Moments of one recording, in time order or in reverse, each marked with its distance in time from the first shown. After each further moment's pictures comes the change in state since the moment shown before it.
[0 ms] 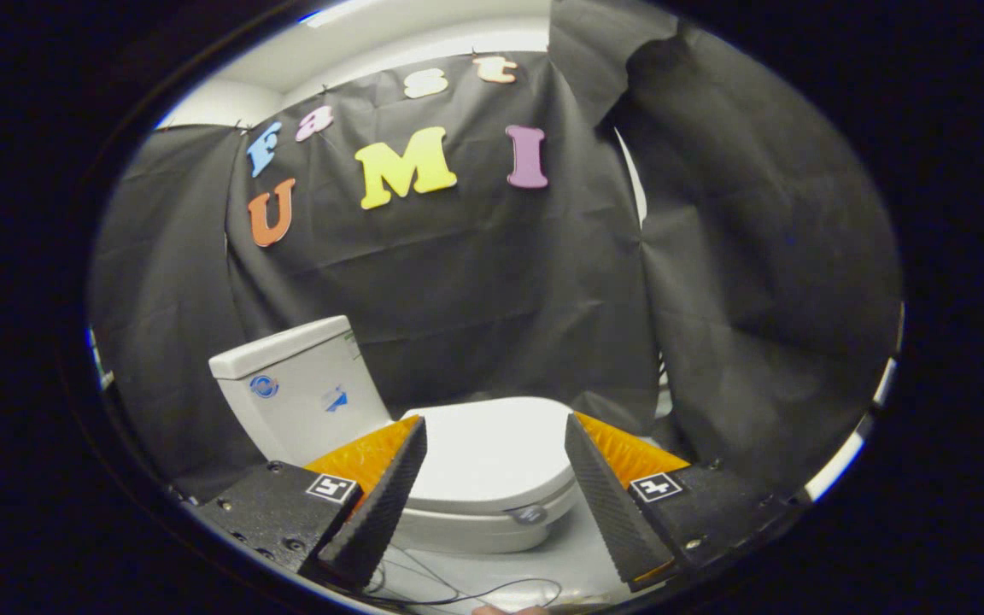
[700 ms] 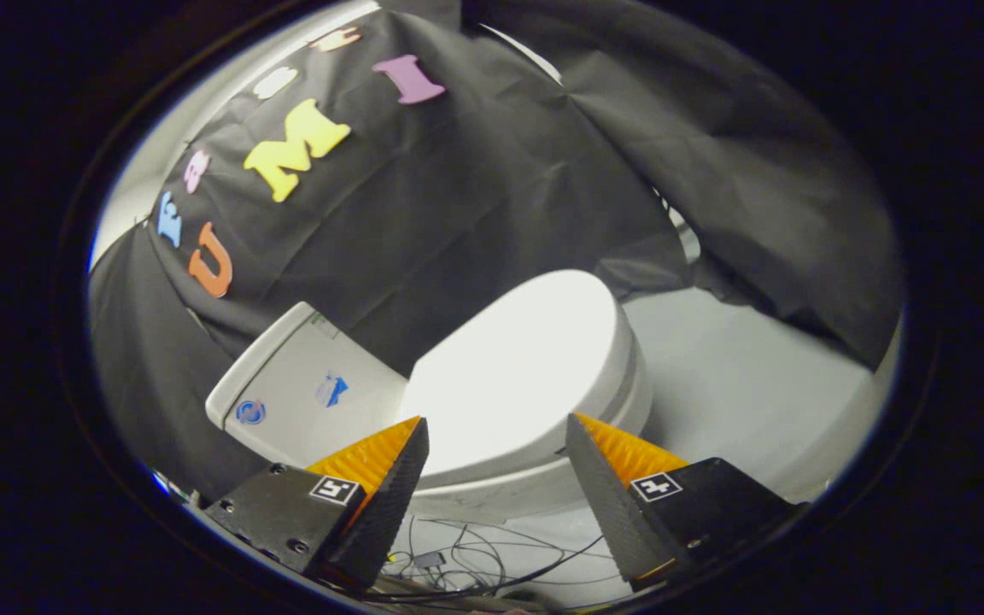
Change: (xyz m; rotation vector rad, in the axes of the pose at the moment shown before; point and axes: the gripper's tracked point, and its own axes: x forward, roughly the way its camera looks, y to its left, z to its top) arm 0.088 -0.029 -0.118 0.494 0.302 0.019
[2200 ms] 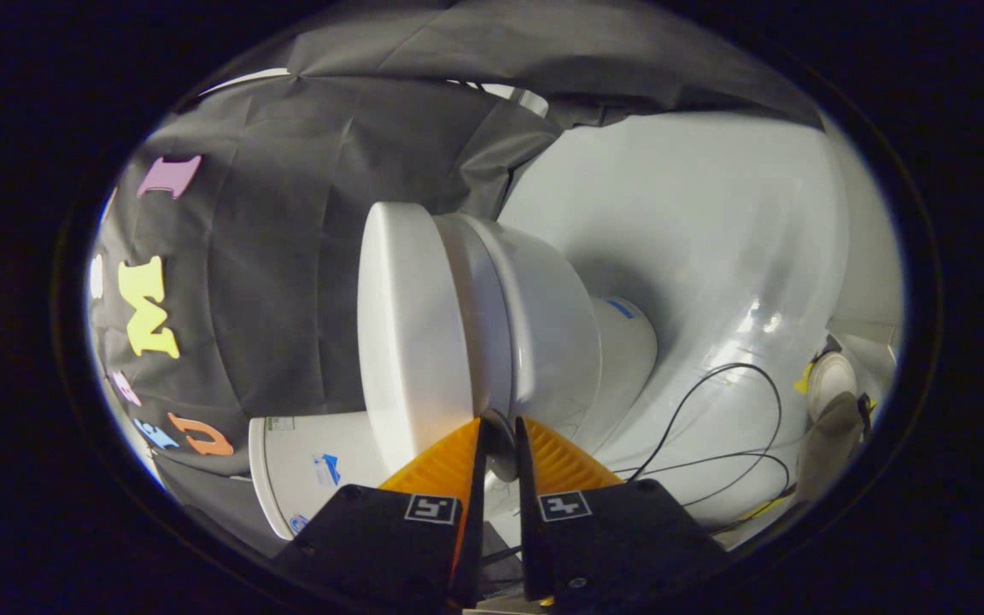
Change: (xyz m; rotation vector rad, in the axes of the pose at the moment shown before) arm 0.067 -0.070 -0.022 0.643 0.198 -0.089
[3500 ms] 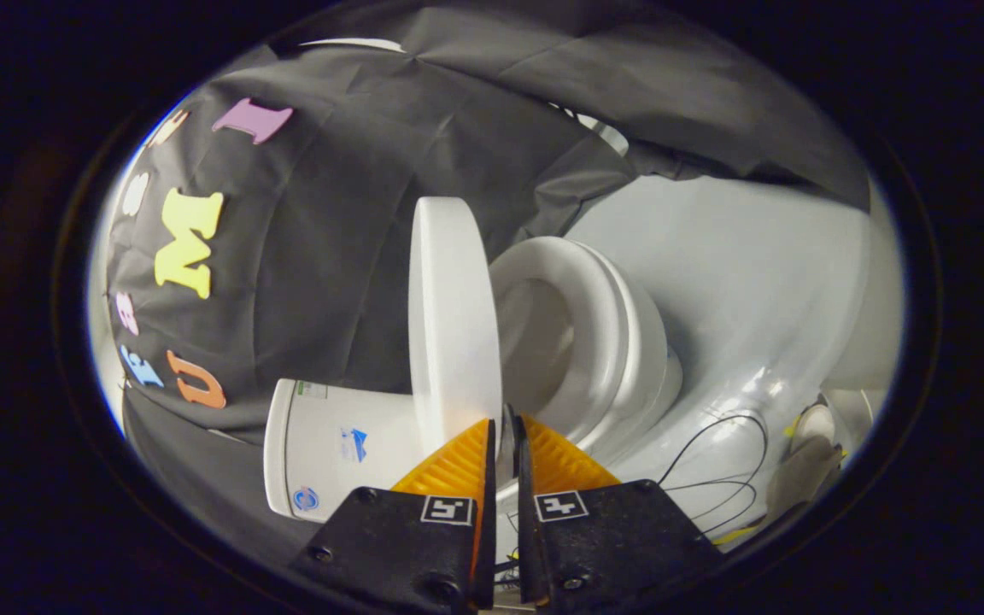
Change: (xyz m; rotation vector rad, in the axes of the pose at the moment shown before) arm -0.047 0.088 -0.025 -0.251 -0.071 0.058
